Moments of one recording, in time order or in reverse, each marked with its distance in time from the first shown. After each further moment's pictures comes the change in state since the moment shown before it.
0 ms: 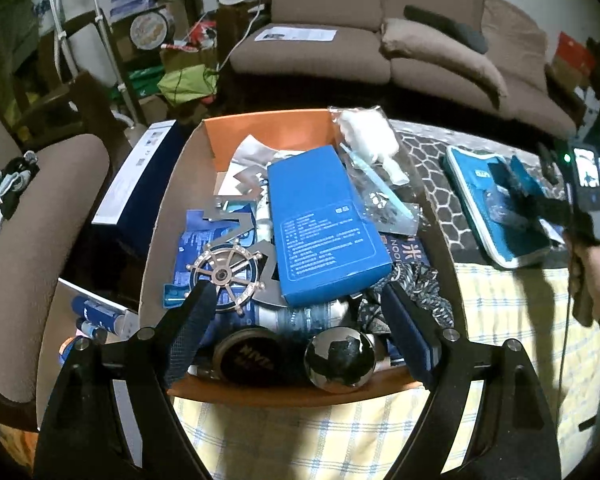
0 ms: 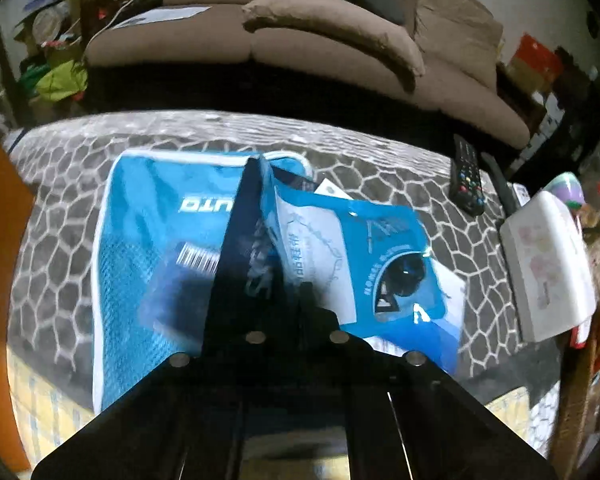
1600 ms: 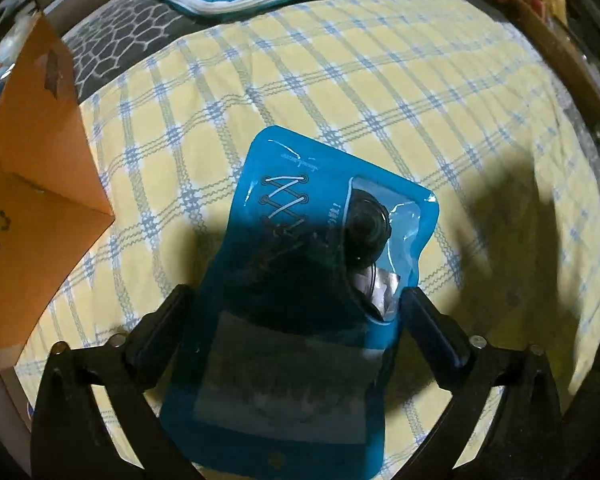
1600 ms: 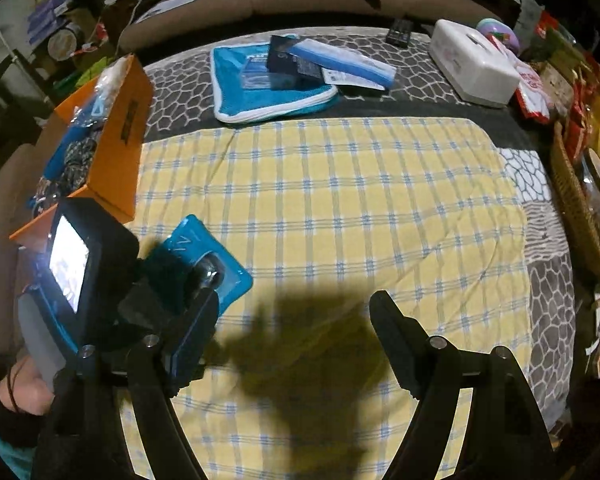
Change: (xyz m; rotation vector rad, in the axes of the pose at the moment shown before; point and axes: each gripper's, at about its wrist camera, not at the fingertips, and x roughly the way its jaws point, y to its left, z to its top) left arm 0.054 -0.190 -0.161 0.611 0.389 -0.280; right arm -0.204 -0.009 -0.212 0.218 0.184 0.193
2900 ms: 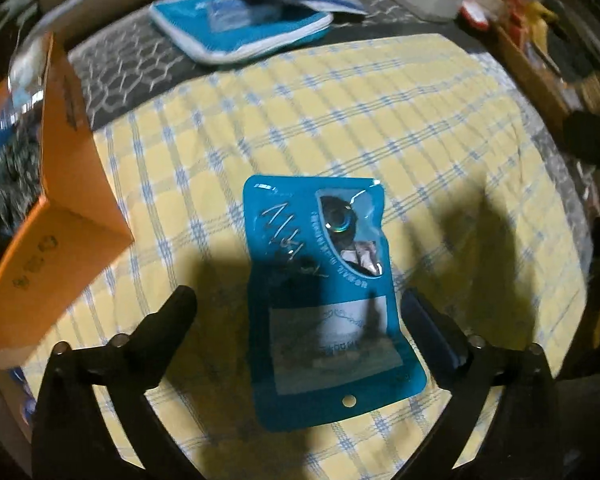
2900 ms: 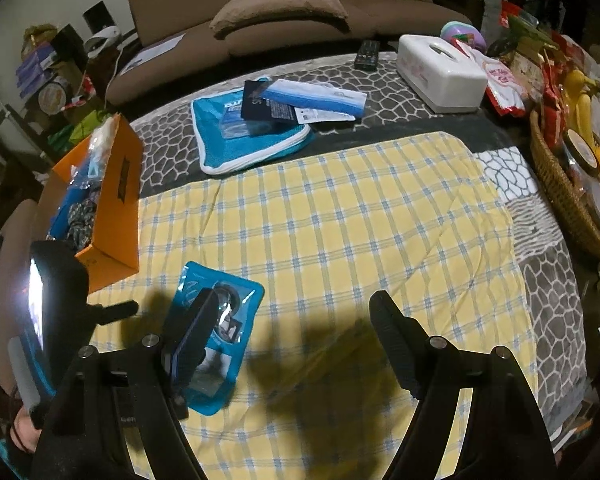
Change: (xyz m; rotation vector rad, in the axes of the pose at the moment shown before) left arm -0.045 -0.005 0.003 -0.008 -0.071 -0.055; right arm -0.023 -0.026 0.008 0.134 -0.125 0.014
